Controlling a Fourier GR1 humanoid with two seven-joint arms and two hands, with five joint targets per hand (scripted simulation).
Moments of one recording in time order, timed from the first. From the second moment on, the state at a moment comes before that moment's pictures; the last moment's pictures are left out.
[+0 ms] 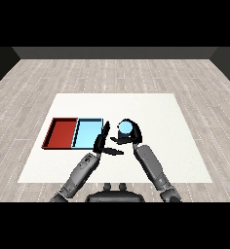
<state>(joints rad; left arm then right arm) -0.33 0.00 -0.45 -1.23 0.23 0.31 -0.33 -0.44 0.00 0.29 -1.29 -0.15 -0.27 -0.25</state>
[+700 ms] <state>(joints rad) -0.41 0.00 -0.54 -1.10 0.35 0.36 -0.40 -0.51 0.00 0.35 -1.22 -0.21 -0.29 -0.27</state>
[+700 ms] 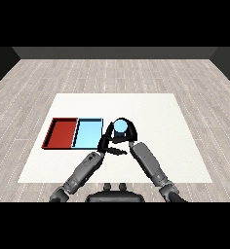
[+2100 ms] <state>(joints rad) -0.58 0.04 -0.65 -0.96 0.53 0.48 -0.45 -0.54 -0.02 0.49 -1.24 -0.26 -0.38 -0.27</state>
